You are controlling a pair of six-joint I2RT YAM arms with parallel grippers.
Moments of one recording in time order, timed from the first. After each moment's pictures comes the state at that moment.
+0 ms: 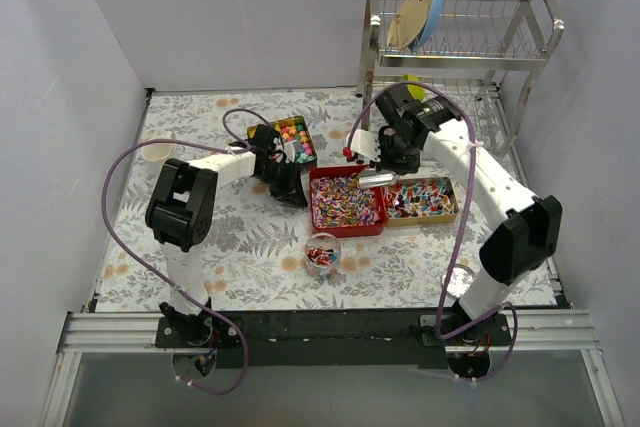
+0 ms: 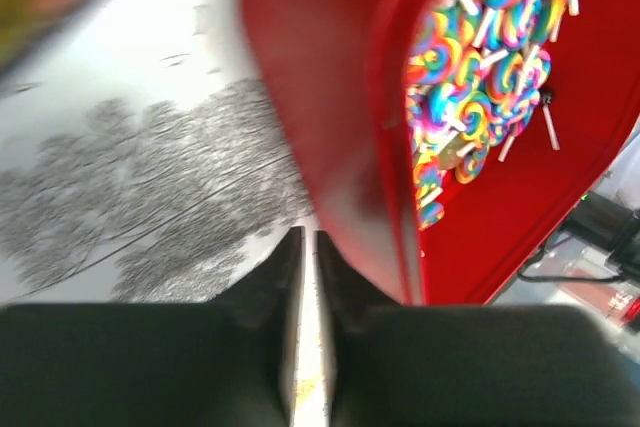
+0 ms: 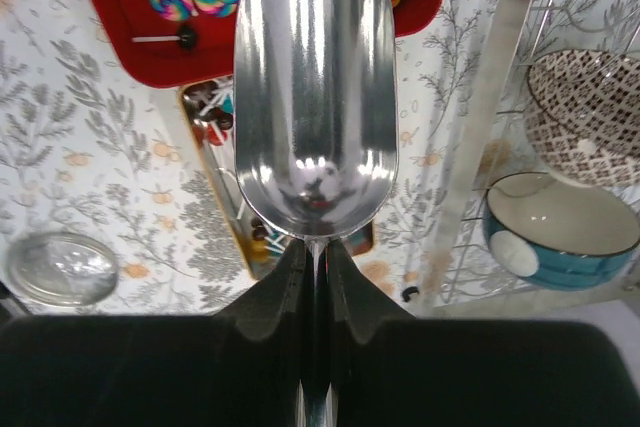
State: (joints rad) left arm -0.37 1.97 1.27 -0.48 0.61 -0.31; right arm 0.54 1.65 1.67 -1.26 -0.06 -1.00
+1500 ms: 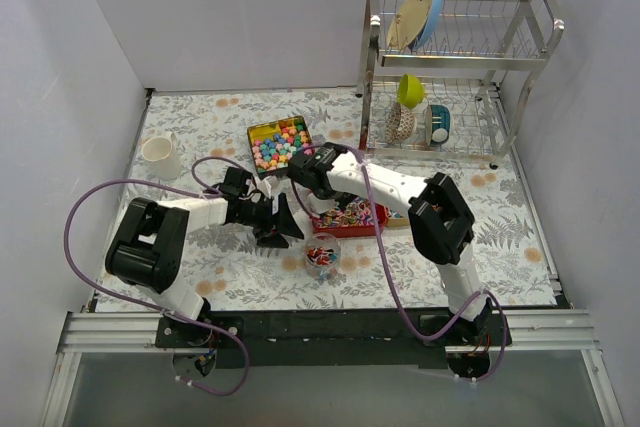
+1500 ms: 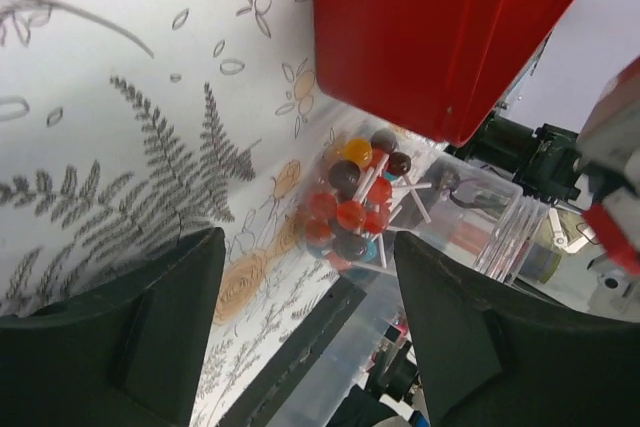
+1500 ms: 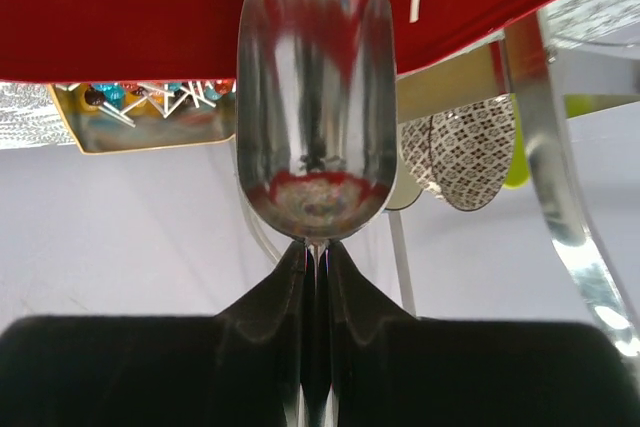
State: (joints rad) left arm -0.30 1.60 0.69 -0.22 0.82 -0.51; right arm 0.94 2.06 1.74 -1.34 0.70 -1.12
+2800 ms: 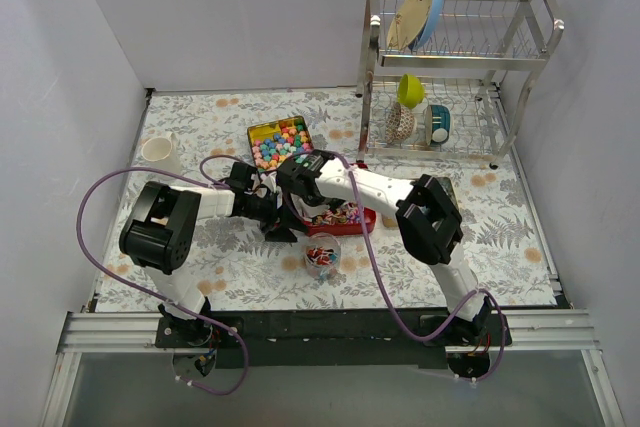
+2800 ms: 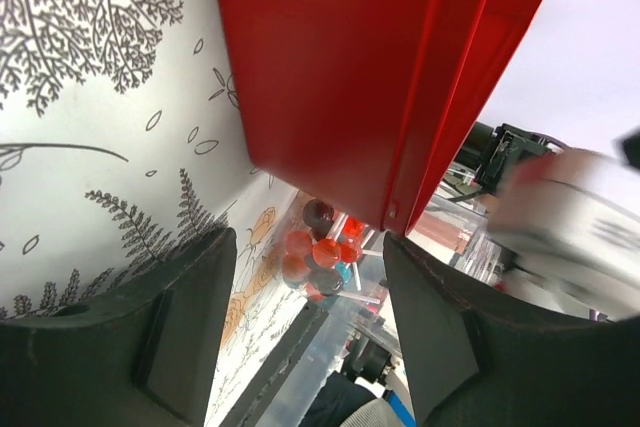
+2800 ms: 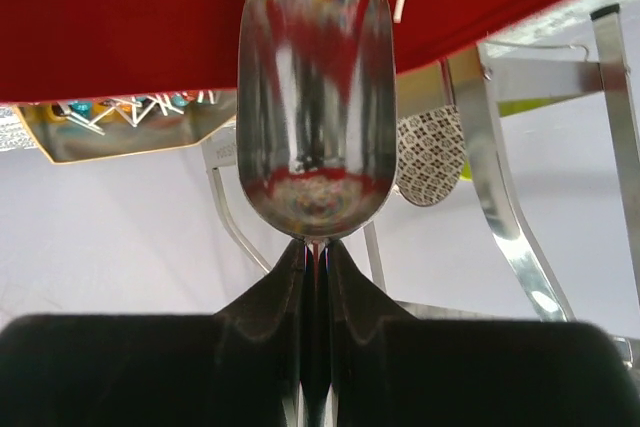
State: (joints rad) left arm -0.30 1.75 0.77 -0.13 0.92 -0.56; right arm 0.99 2.13 1.83 -1.34 0.76 -1.11
